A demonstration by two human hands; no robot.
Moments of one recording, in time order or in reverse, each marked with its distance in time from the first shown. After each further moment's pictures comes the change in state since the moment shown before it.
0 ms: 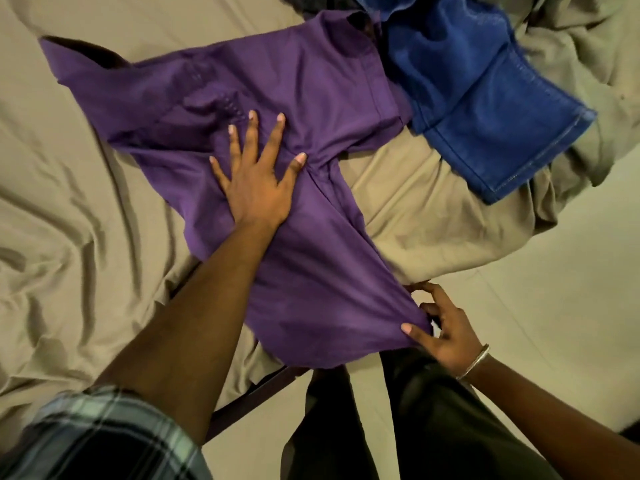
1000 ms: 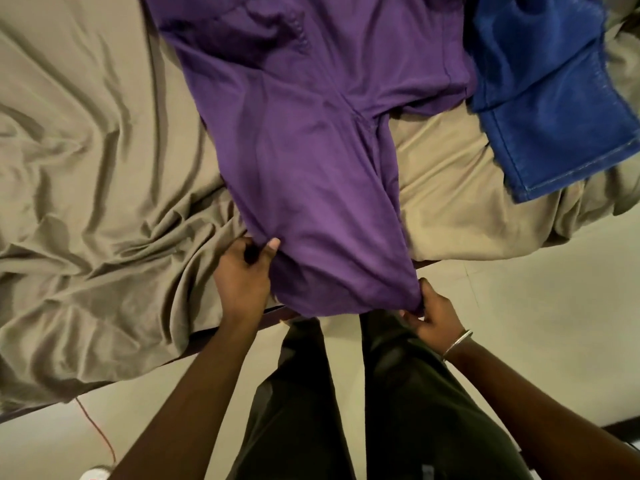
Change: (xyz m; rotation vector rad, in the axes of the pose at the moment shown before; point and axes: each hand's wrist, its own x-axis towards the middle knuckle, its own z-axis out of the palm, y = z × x) left_hand -0.213 -0.030 -0.022 -0.656 0.059 -0.758; right_hand 0.001 0.036 -0.005 -0.427 -0.208 0.063
